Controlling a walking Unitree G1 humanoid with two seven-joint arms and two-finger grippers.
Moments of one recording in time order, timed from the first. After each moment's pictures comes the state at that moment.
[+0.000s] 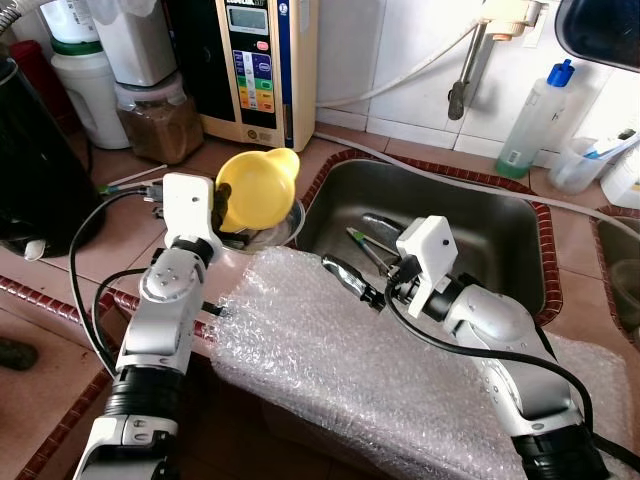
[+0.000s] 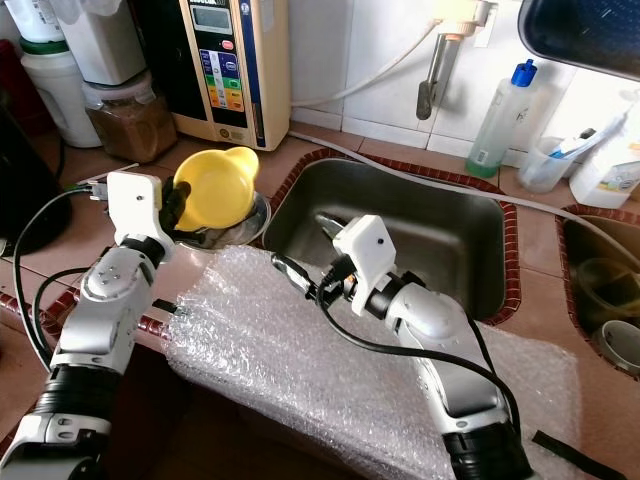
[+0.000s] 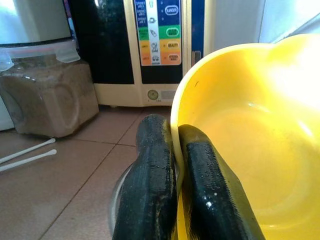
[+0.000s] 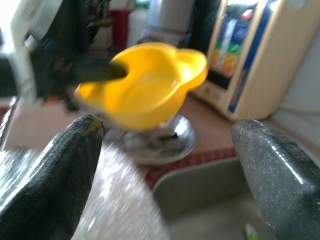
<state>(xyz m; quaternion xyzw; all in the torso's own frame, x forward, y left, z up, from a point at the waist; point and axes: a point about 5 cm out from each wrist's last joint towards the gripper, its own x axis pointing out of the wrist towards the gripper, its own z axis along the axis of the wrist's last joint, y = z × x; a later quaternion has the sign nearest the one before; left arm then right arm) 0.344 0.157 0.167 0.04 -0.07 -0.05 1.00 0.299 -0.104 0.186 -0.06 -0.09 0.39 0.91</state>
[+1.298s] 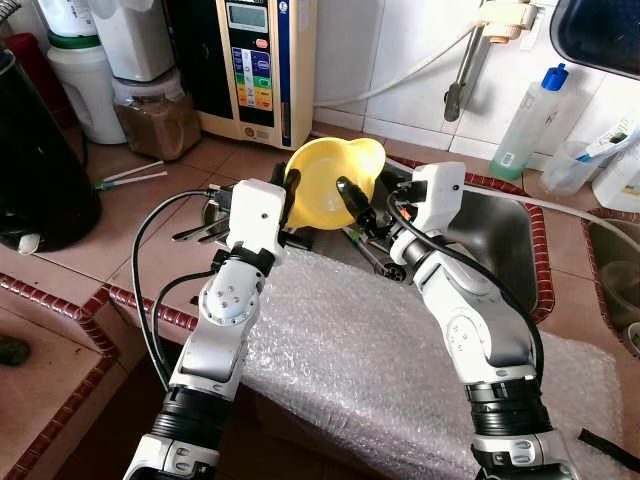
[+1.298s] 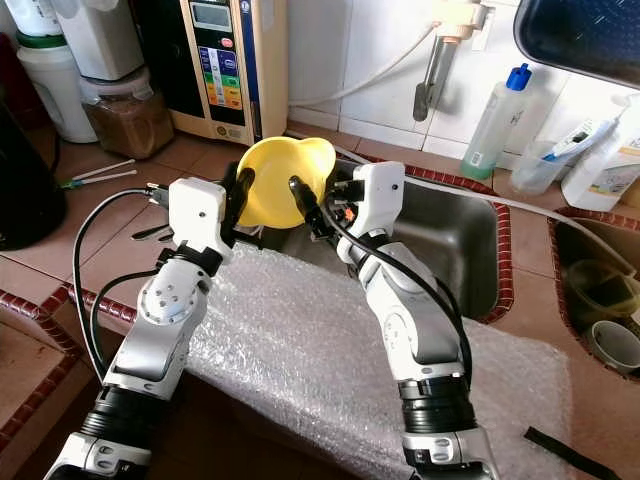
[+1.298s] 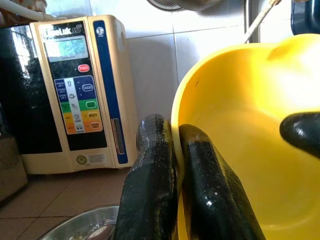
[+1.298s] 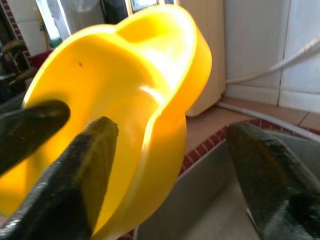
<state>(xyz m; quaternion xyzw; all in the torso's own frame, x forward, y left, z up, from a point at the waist) 0.324 0.087 0.184 0.05 -0.18 -0.15 0.97 0.333 -0.093 0.193 0.11 -0.05 0.25 0.96</state>
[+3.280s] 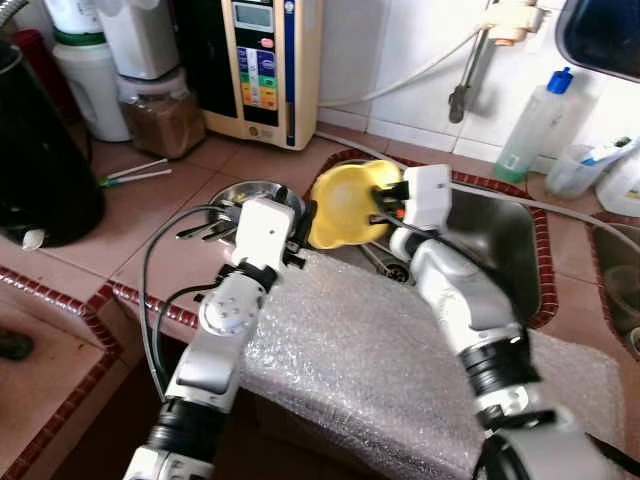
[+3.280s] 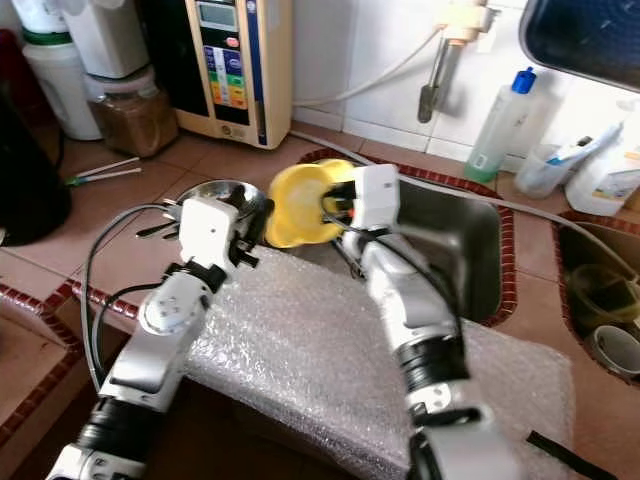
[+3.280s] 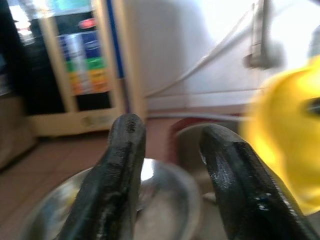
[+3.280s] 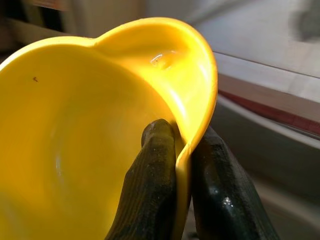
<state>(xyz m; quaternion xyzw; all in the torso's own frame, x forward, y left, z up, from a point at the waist) 0.319 0.106 0.163 0.06 -0.12 -0.16 0.98 0.377 -0.142 0.161 -0.01 0.03 0.09 1.00</state>
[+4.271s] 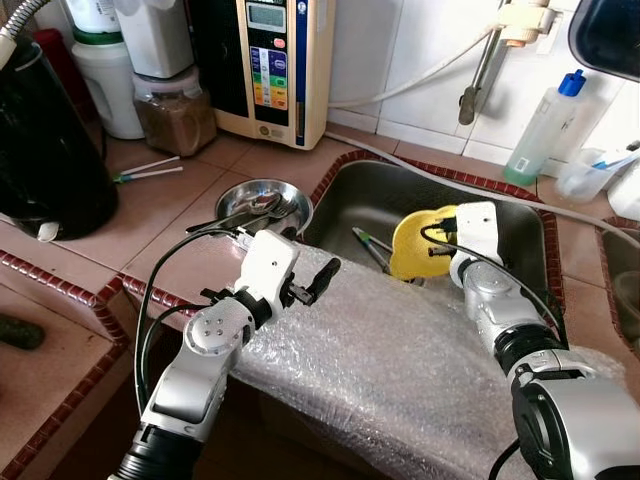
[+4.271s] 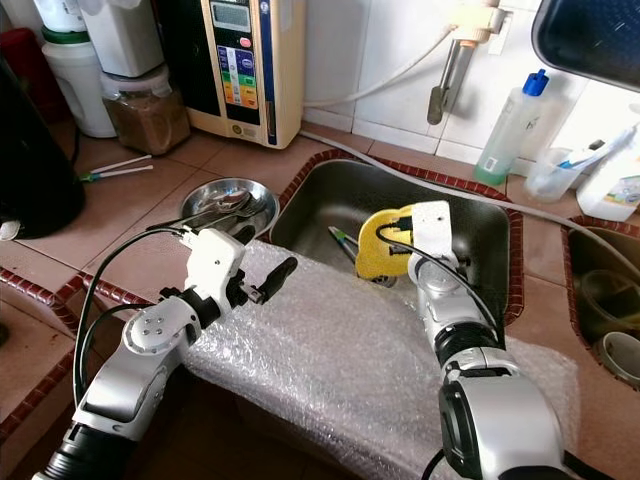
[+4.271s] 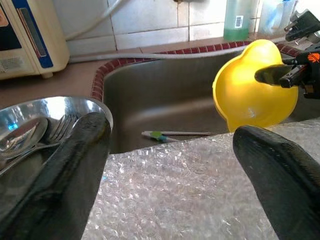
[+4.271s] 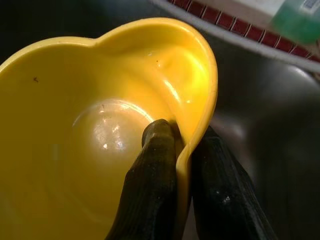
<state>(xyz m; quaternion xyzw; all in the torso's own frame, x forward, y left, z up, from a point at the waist) 0.295 0.093 0.137 0.08 0.00 -0.31 0.95 0.376 -0.198 0.103 -0.09 0.16 -0.06 0.98</state>
